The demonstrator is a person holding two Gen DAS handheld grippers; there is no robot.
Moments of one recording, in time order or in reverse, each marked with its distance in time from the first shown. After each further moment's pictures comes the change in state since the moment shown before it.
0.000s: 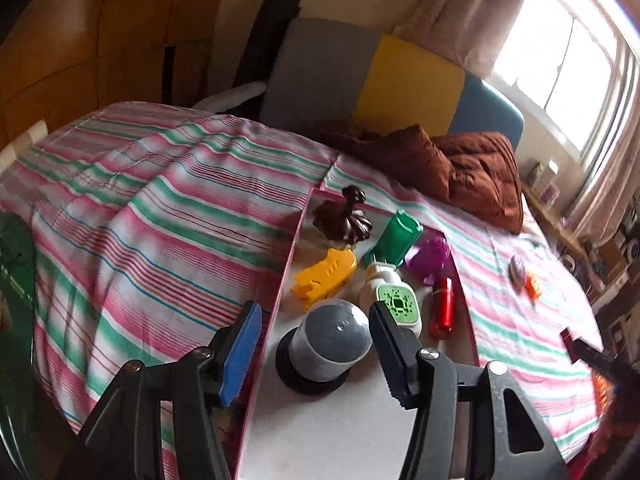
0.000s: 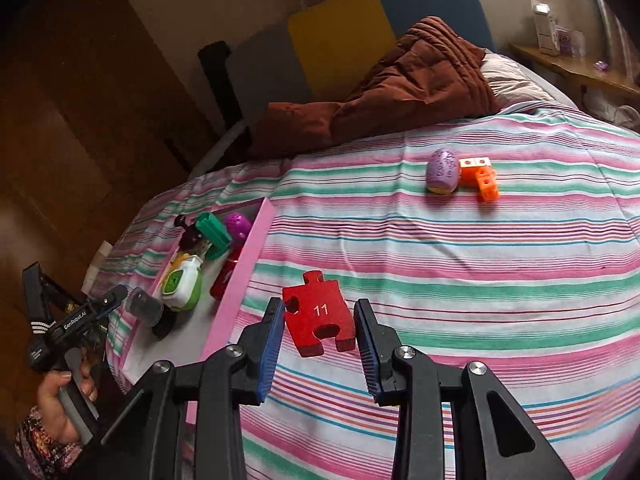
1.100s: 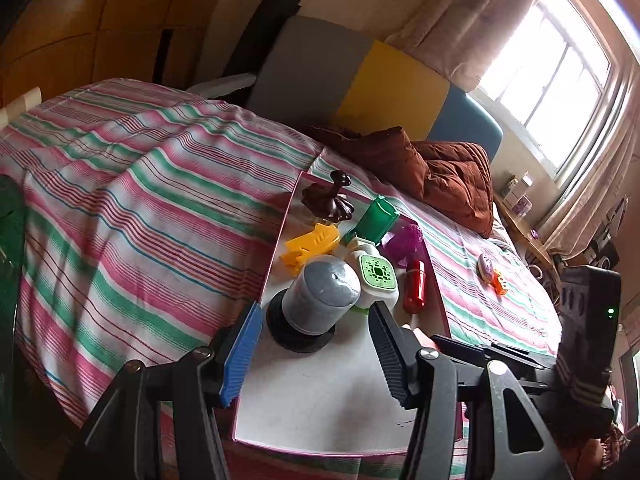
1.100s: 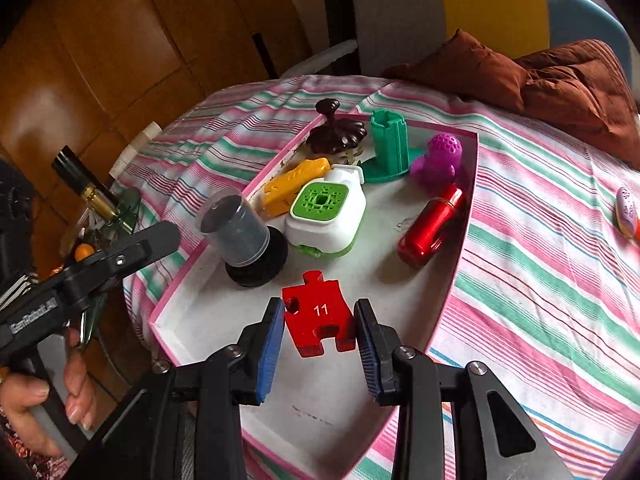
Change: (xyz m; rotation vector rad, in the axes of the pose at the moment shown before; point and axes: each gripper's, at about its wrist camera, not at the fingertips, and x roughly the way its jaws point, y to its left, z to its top) left arm -0.020 0.018 -0.023 -0.043 0.017 -0.123; right arm 0.116 0.162 -0.034 -0.330 0.241 0.096
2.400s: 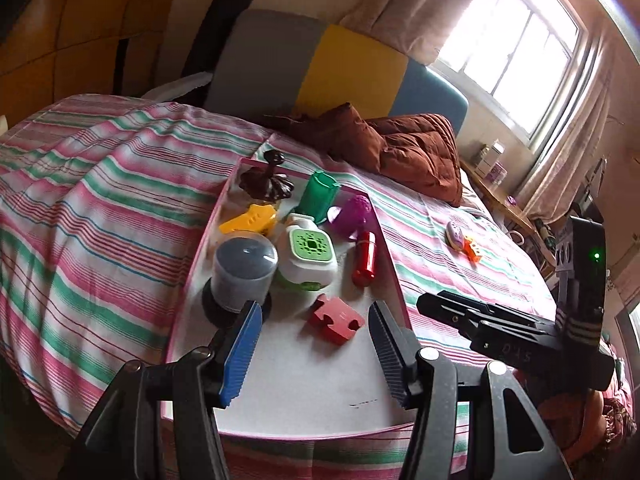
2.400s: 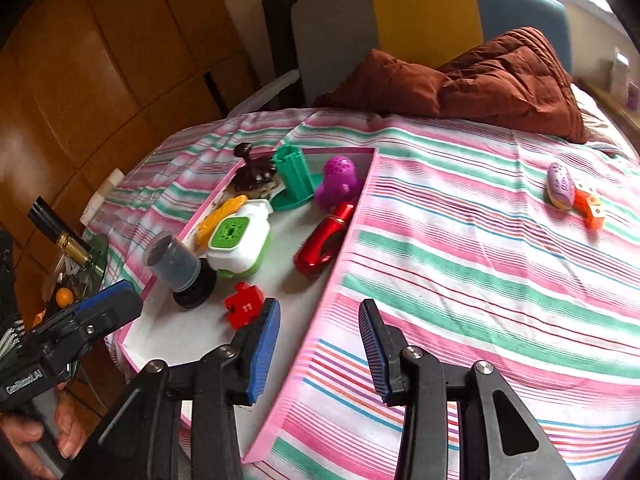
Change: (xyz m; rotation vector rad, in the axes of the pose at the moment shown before) left arm 0.002 -0.049 -0.015 0.123 0.043 -0.066; right arm -0.041 -0.057 -0.013 0.132 -0.119 -0.111
